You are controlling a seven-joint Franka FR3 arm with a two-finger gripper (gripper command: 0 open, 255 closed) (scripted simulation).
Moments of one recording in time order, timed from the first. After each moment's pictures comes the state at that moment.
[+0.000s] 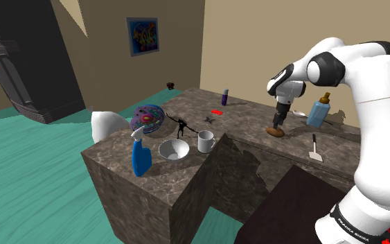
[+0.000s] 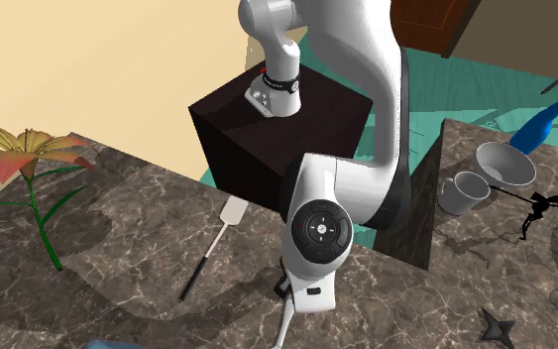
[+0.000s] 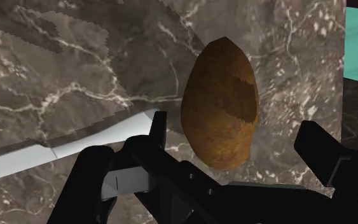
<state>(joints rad) -0.37 0.67 -0.47 -1.73 0.36 2.16 -1.03</state>
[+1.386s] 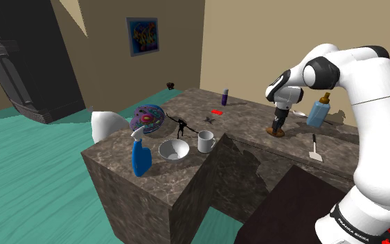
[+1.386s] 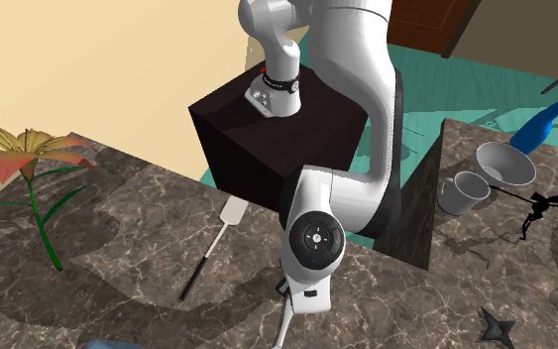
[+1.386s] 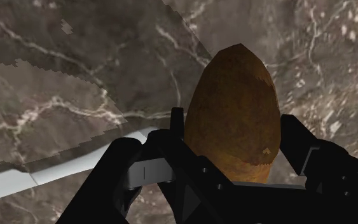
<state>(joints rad) -0.39 0.72 -0.45 -1.74 0.39 2.22 -1.05</state>
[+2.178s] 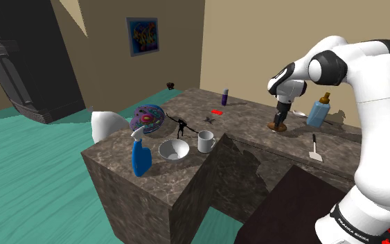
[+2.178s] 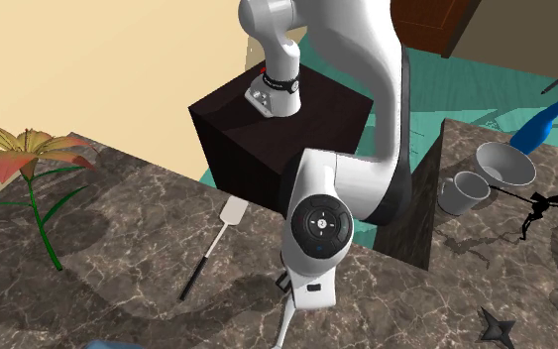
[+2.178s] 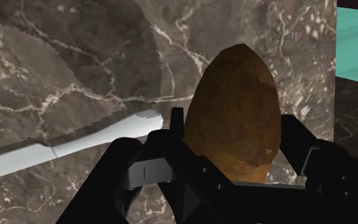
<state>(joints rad) -0.36 0.65 -0.48 -1.75 0.35 2.15 -1.03</state>
